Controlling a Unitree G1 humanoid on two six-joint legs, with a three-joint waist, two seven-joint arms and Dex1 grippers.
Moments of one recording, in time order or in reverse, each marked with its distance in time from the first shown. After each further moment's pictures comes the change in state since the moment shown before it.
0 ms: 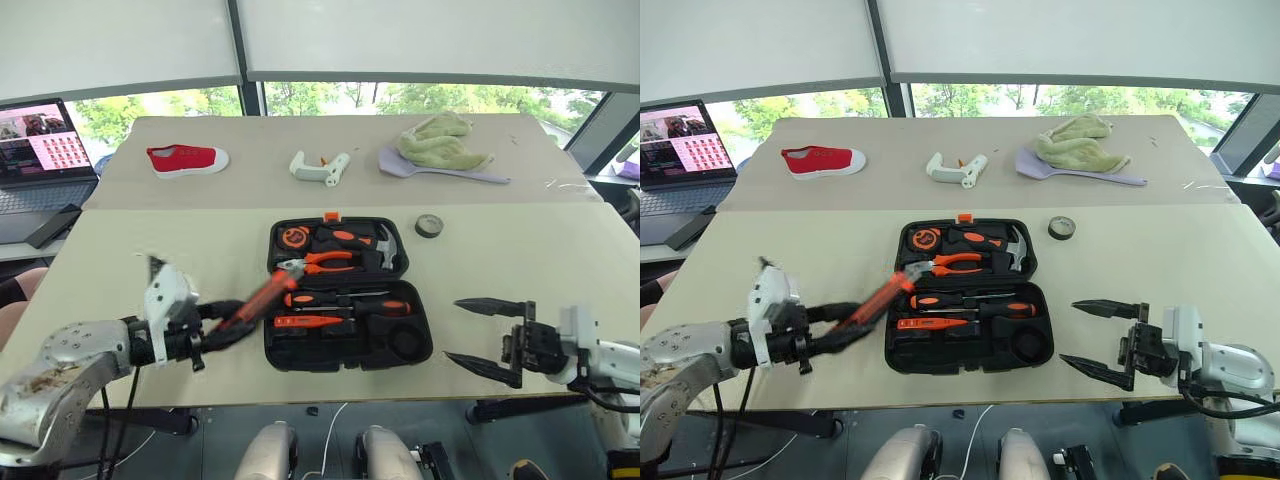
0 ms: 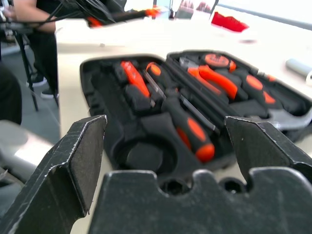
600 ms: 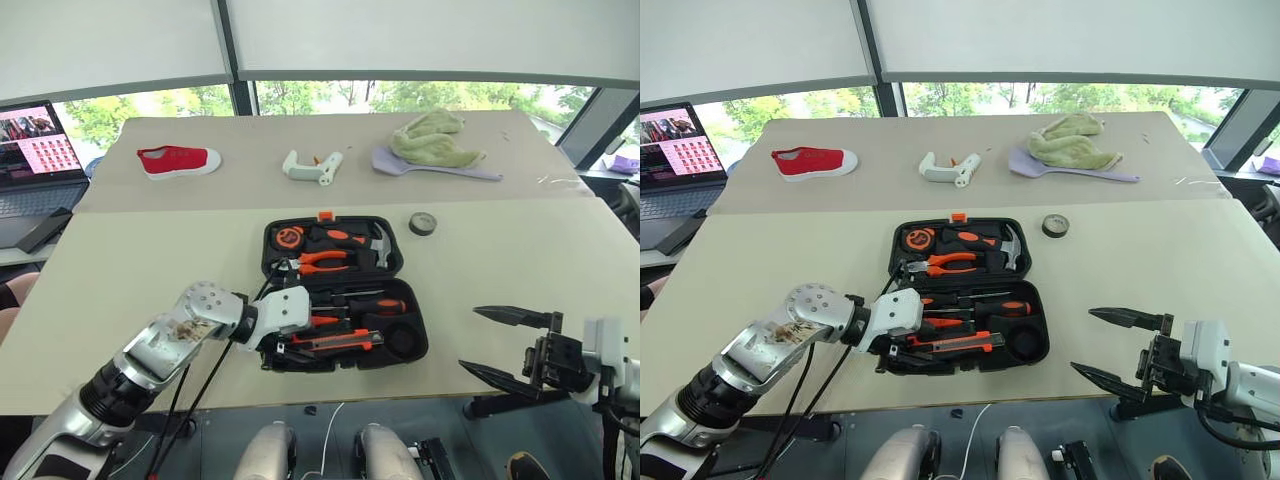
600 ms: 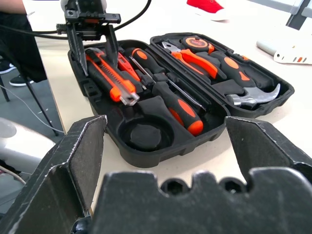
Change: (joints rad) left arm -0.386 -0.125 -0.588 0.177 0.489 -0.102 -0.019; right arm 0.171 -0.008 -0.099 -0.221 0.002 0.070 -0.122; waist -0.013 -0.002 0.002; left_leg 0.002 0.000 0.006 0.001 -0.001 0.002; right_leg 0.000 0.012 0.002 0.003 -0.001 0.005
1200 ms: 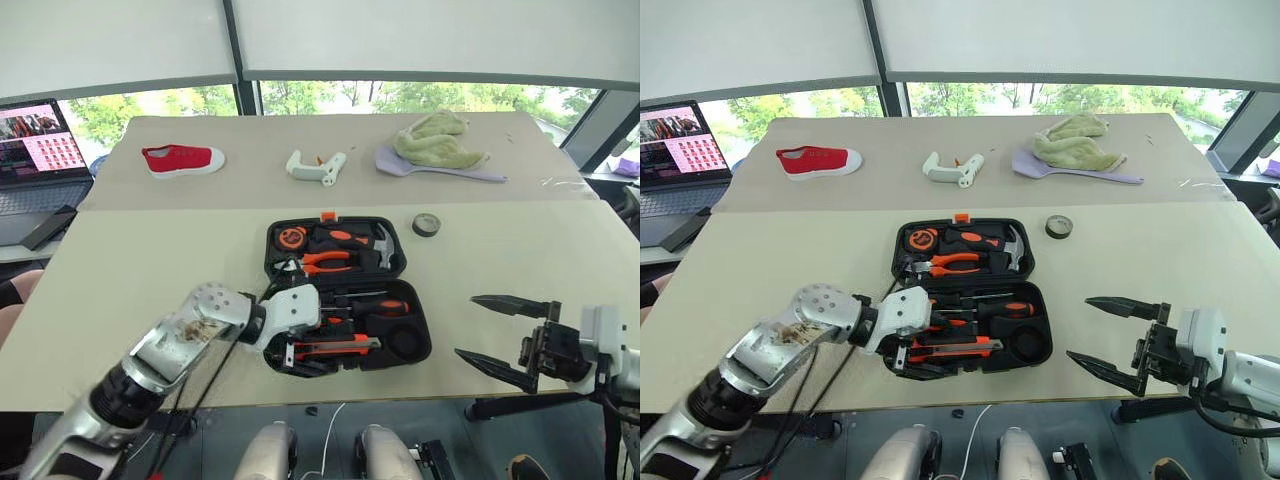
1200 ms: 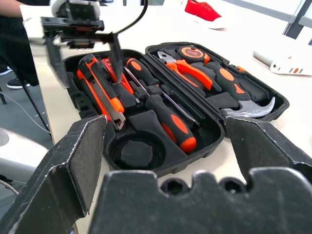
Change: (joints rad) left arm 0.040 -0.106 0.084 -0.059 -0.067 0.047 0.023; right arm -0.053 0.000 0.005 -0.007 -0.003 0.045 -0.011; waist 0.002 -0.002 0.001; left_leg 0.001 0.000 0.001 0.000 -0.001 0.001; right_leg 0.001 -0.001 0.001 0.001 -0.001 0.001
